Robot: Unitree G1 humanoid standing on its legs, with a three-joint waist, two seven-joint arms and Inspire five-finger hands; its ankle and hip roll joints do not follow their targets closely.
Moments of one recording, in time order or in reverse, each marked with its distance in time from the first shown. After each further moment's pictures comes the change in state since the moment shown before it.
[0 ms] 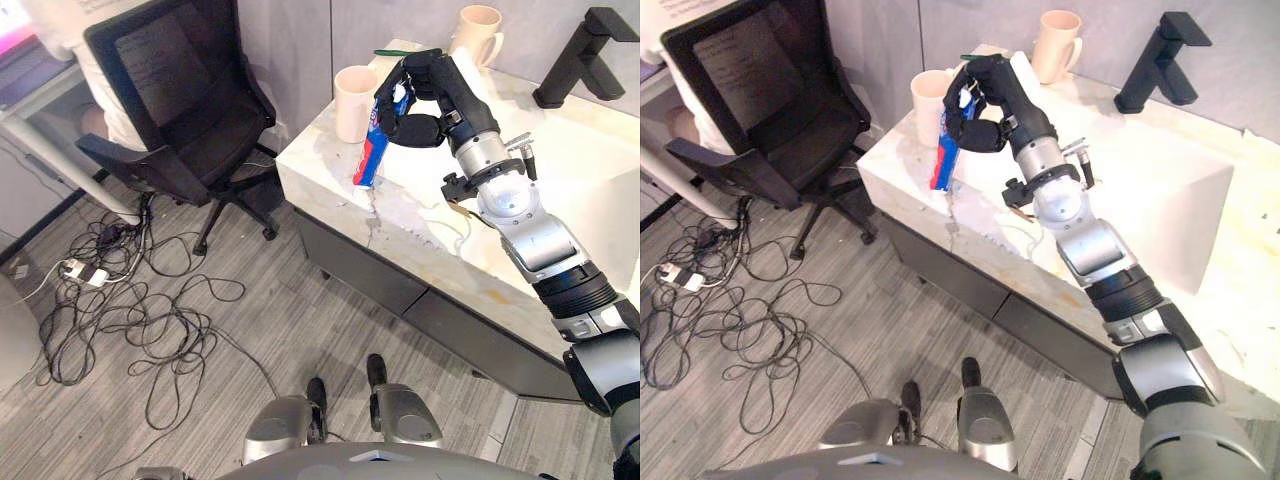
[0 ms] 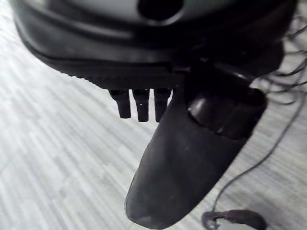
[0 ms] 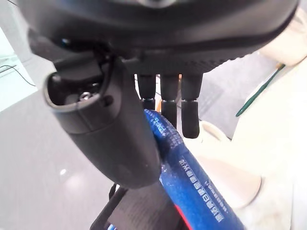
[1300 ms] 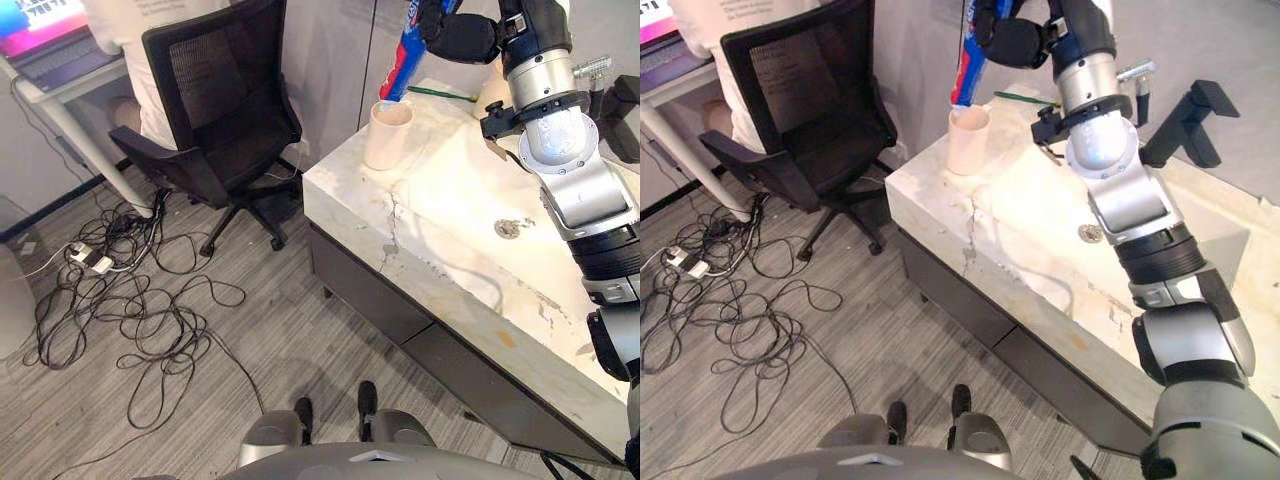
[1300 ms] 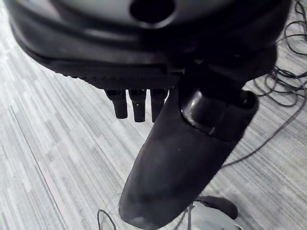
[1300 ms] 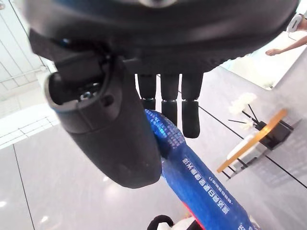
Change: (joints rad) left arm 0.038 0.012 0.033 -0.016 -0.049 -0.016 0.012; right arm -0.196 -0.096 -0.014 0.031 -0.001 -0.031 -0.087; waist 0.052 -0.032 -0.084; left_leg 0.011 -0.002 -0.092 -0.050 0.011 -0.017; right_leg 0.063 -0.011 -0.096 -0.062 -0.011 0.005
